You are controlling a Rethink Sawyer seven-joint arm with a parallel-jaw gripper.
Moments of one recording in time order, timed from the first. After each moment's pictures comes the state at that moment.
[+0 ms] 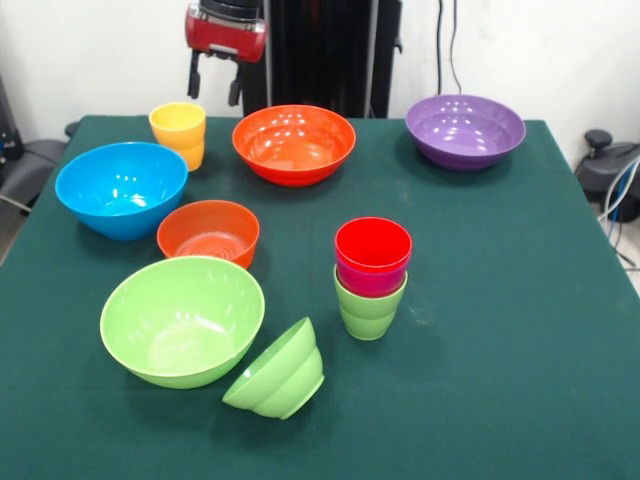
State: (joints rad) arm -0.40 -0.66 -0.22 2.04 -0.97 -0.08 2.20
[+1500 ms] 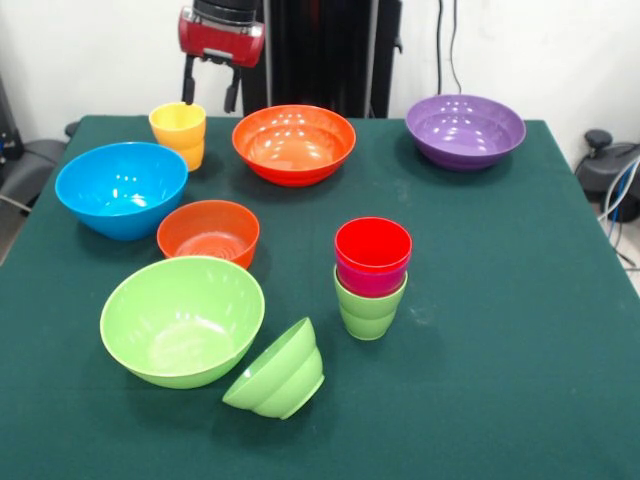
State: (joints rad) arm -0.50 -0.76 -0.03 2.04 -0.98 0.09 2.20
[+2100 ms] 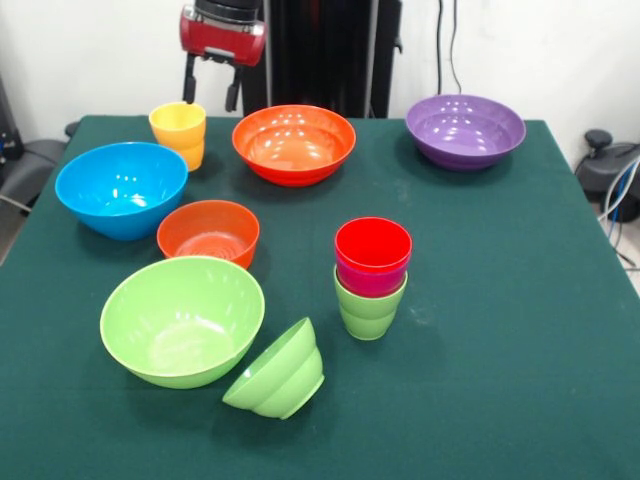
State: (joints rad) arm -0.49 -0.76 -0.04 2.04 -0.98 0.09 2.20
